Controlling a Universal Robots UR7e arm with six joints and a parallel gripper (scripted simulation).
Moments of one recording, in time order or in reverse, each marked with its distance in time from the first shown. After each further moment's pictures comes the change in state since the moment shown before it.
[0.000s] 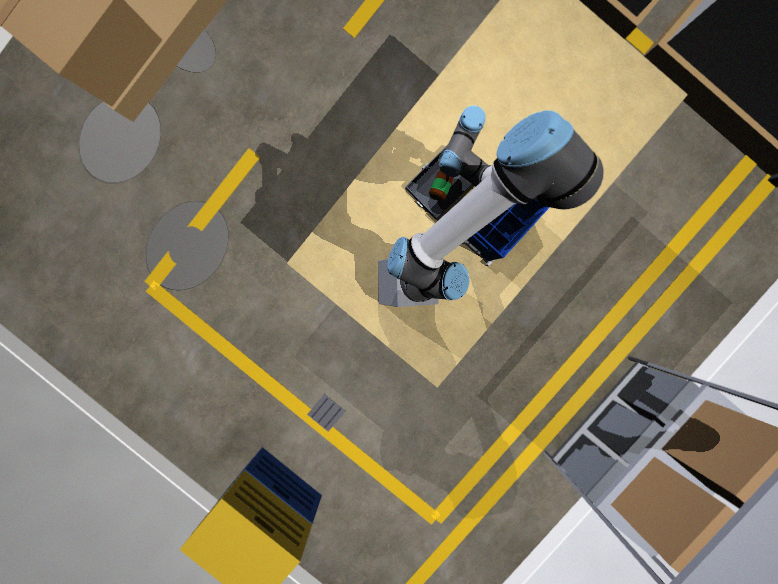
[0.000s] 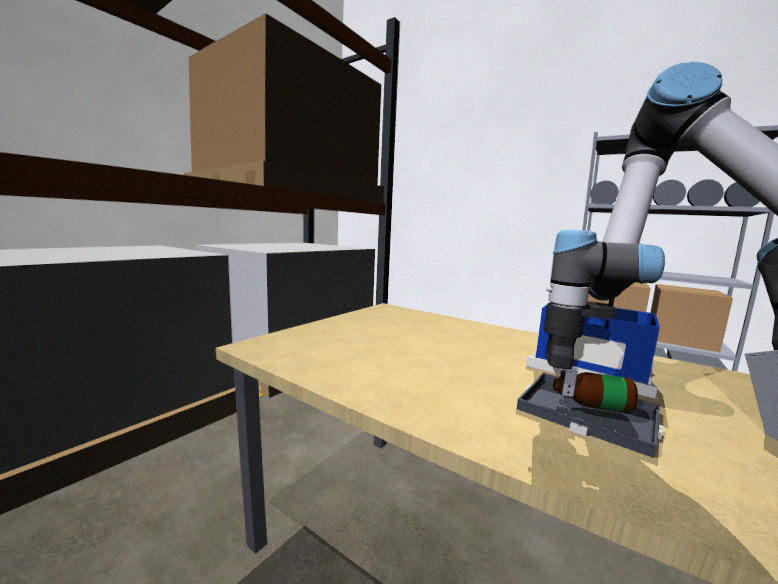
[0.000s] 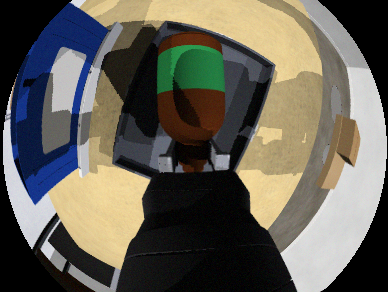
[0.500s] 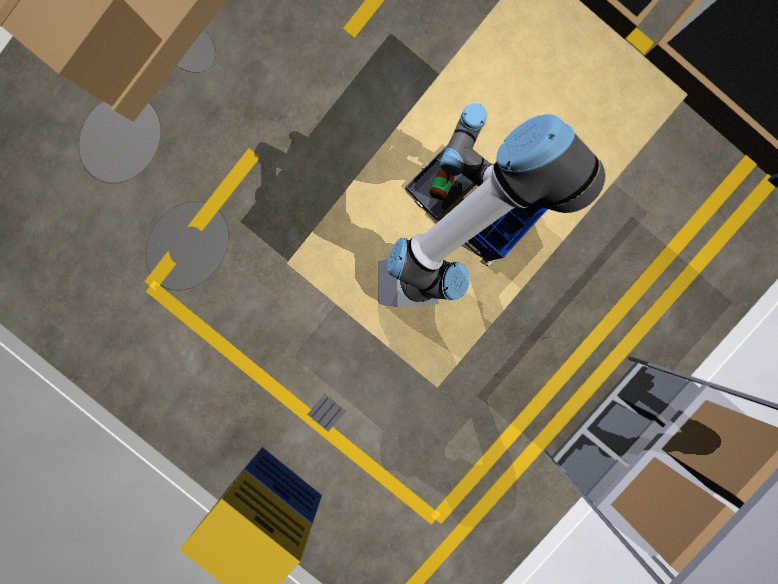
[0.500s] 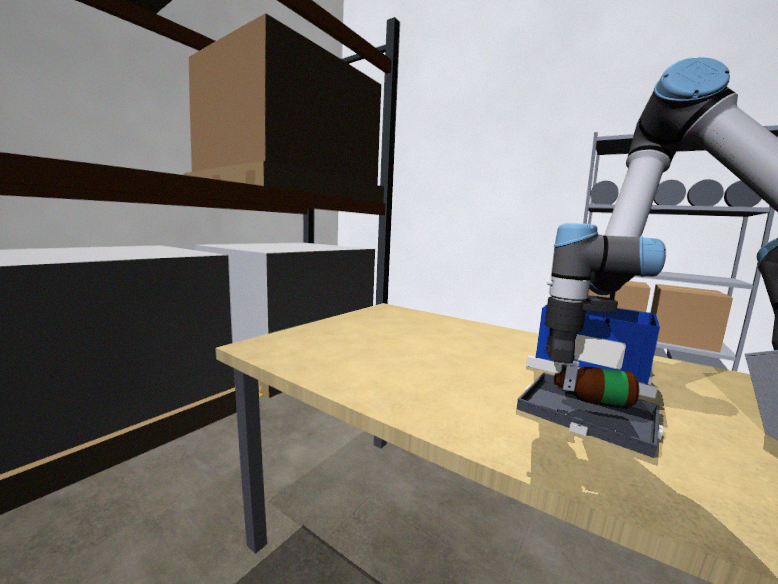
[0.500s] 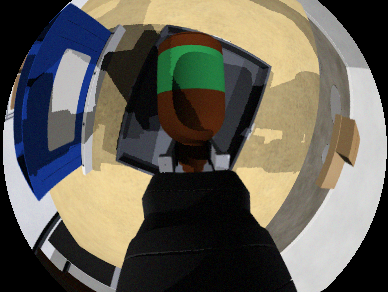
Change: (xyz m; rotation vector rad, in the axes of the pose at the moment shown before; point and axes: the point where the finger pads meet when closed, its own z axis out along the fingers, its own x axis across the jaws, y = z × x) arm 0.000 0.000 -0.013 0.000 0.000 0.000
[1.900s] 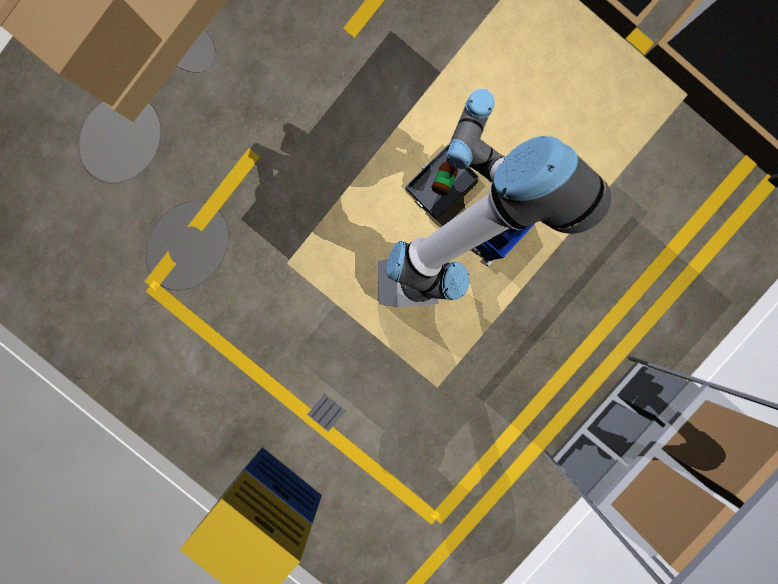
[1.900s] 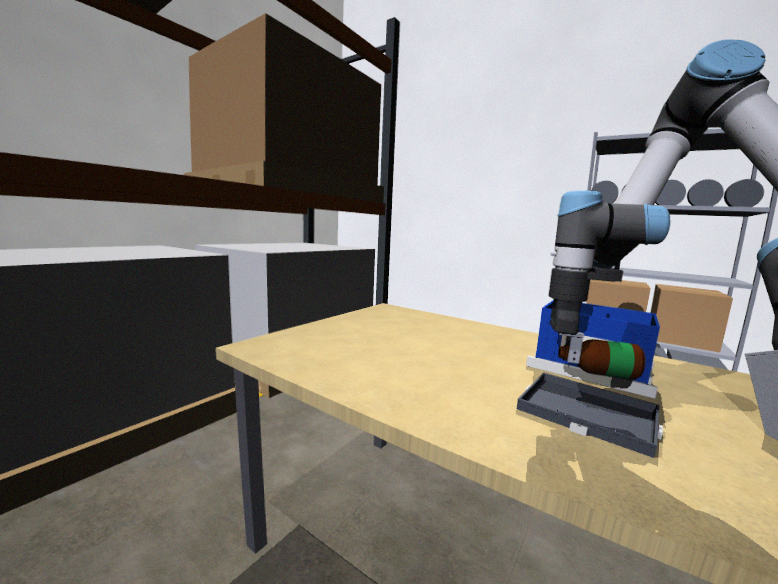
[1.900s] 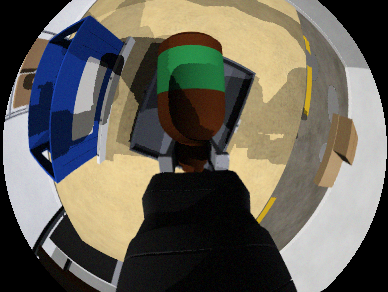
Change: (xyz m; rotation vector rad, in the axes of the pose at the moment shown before) arm 0.000 0.000 -0.062 0.000 0.000 0.000
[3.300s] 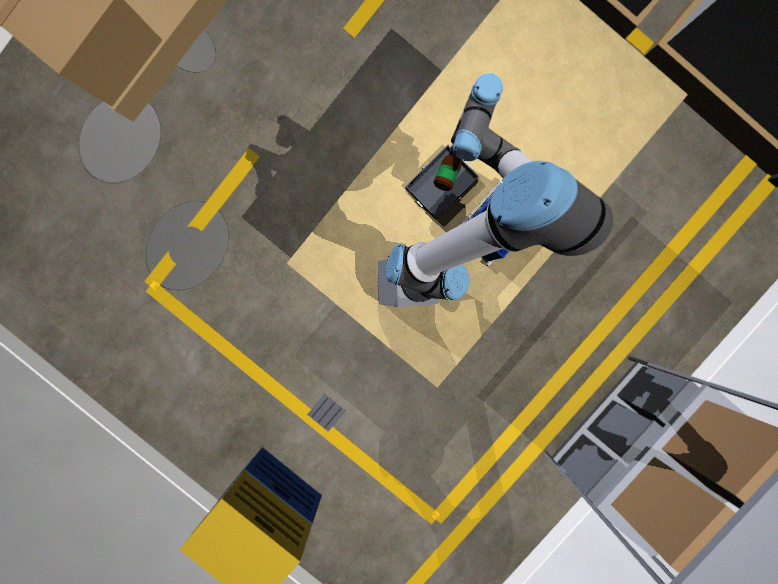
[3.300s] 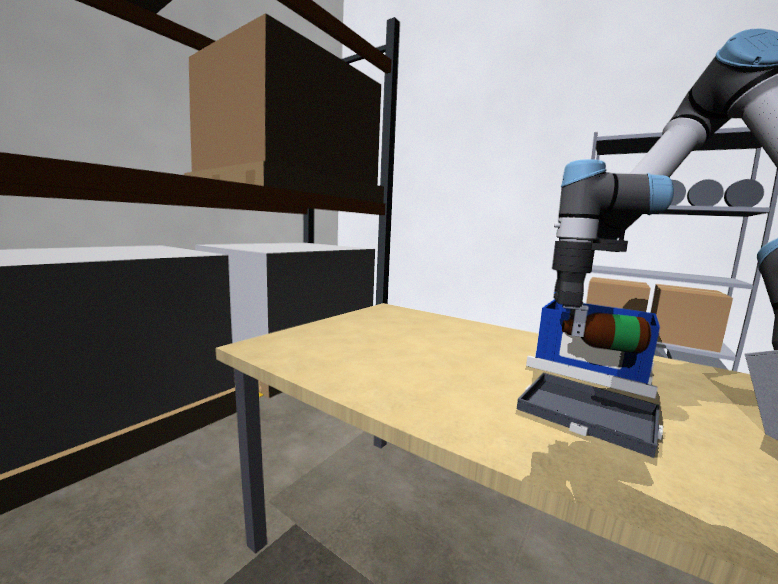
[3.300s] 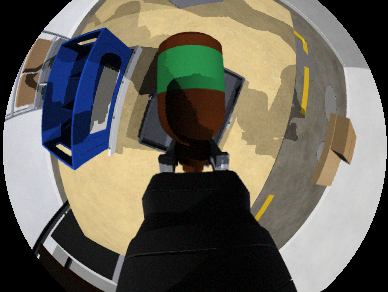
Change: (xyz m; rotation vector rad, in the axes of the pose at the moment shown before) arm 0.000 0.000 -0.058 0.000 0.000 0.000
